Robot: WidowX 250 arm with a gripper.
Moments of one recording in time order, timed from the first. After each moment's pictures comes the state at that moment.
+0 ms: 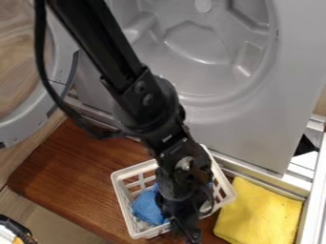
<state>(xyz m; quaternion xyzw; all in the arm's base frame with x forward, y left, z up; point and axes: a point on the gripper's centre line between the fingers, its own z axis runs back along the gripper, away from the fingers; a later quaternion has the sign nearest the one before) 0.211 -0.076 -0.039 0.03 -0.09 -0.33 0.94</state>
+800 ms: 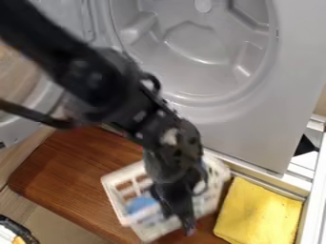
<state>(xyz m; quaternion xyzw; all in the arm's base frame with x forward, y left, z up) 0.206 -0.060 0.015 0.03 -0.12 -0.30 0.94</state>
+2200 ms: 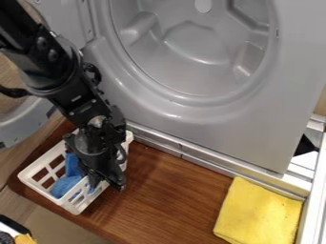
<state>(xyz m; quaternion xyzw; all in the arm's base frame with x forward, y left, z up) 0.214 0.063 -0.021 0.13 -0.08 -0.08 0.98</state>
